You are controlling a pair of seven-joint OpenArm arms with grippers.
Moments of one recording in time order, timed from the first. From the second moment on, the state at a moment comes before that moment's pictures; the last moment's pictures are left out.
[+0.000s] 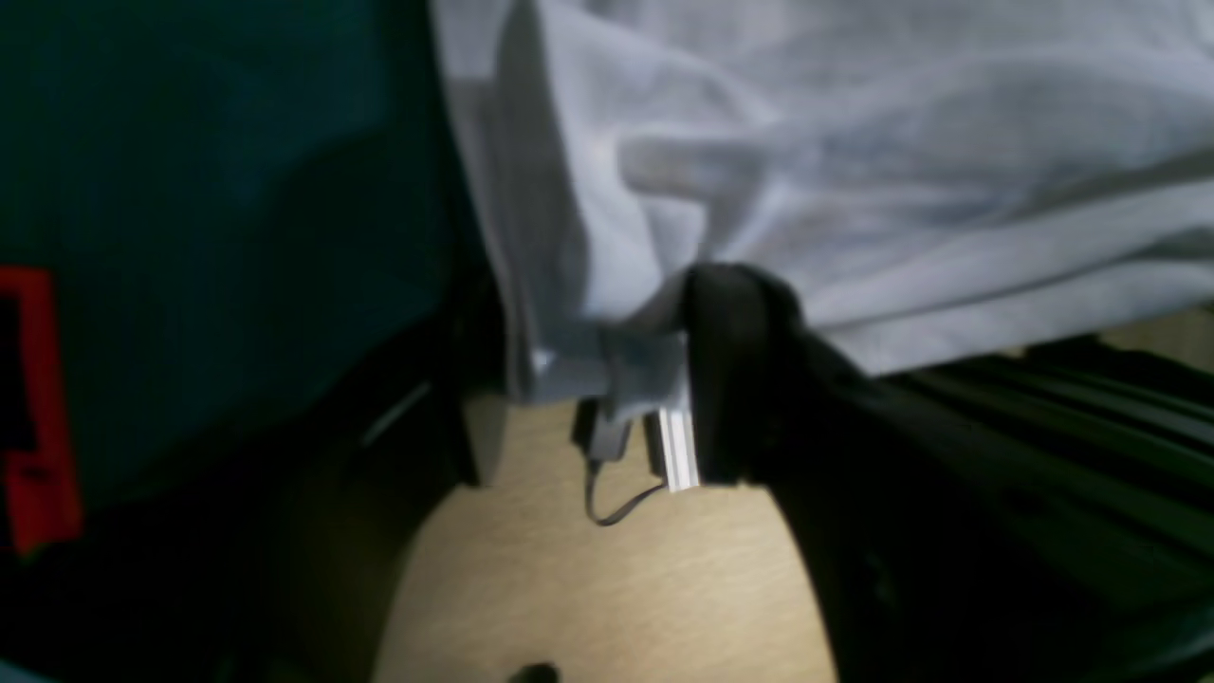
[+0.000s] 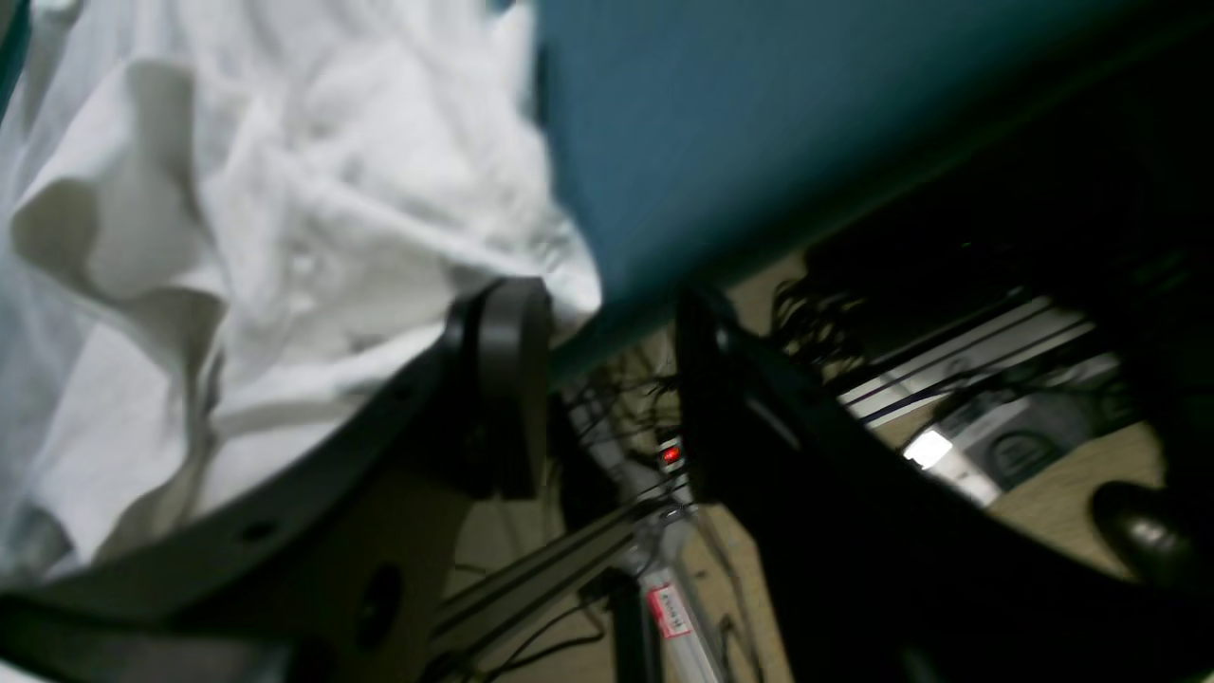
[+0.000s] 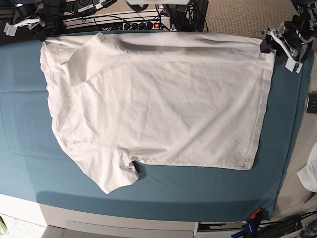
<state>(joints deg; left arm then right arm) 33.4 -22.1 -30.8 100.3 -45.6 -32.1 59.1 -35.3 12.7 60.1 82.9 56.9 39.8 -46.7</state>
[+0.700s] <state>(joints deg) 32.4 -31.3 -45.1 113.9 -36.7 -24.5 53.0 -27.1 25.8 73.6 82.8 54.9 39.6 -46.5</state>
